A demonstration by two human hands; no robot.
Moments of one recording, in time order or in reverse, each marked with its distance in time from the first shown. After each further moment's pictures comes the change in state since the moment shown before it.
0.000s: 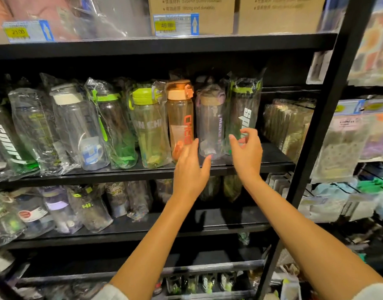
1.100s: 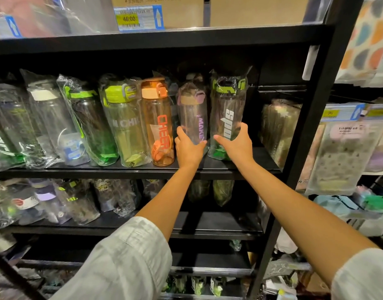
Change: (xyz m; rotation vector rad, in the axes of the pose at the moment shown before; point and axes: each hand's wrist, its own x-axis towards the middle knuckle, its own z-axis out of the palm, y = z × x) left_hand 0.093 0.012 0.104 -0.207 0.080 -0.524; right_hand 0.086 0.048 -0.011 0.040 -0.330 0.109
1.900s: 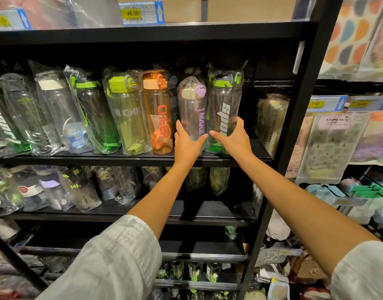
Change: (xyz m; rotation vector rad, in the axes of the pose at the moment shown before) left_hand -0.042 0.005 -0.022 -0.026 -0.078 0.048; right_hand -0.034 -0.014 -0.022 -0.086 -0.081 0.005
